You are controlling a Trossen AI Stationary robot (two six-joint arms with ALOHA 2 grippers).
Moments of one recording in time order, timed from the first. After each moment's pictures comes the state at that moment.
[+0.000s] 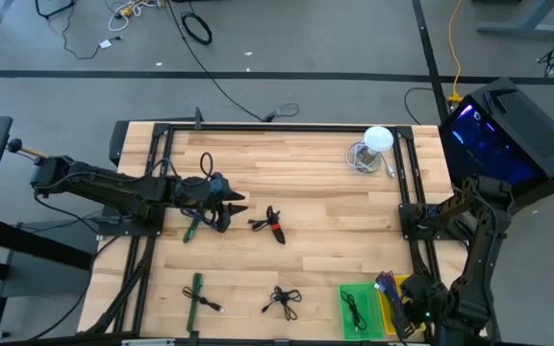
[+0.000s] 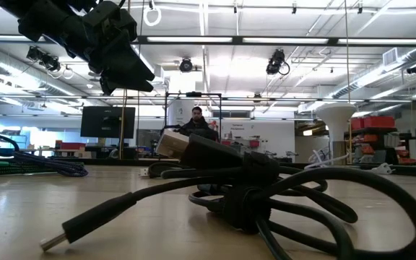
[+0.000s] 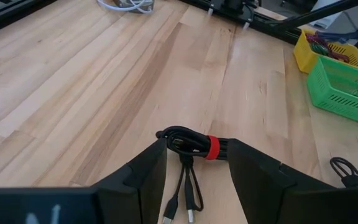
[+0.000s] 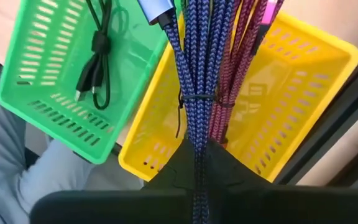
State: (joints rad) left arm -0.04 1.07 0.52 0.08 -0.18 -0.37; right arm 1.28 1.62 1.22 -1.10 0.19 2.29
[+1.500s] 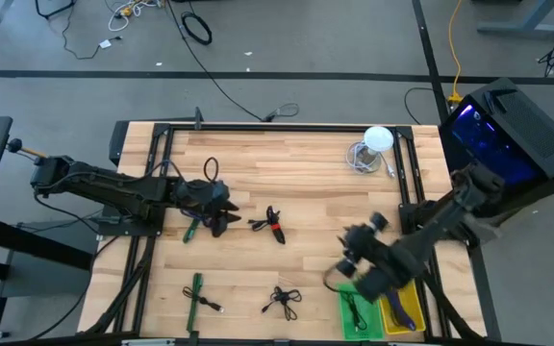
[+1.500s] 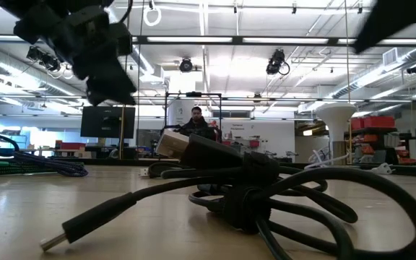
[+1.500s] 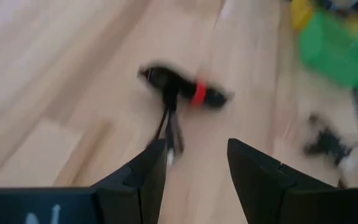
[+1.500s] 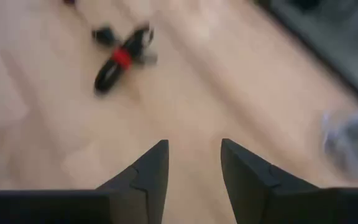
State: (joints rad) left arm -0.04 1.07 0.52 -0.09 -0.04 -0.49; right arm 0.72 1.56 1.22 -1.18 0.83 1.23
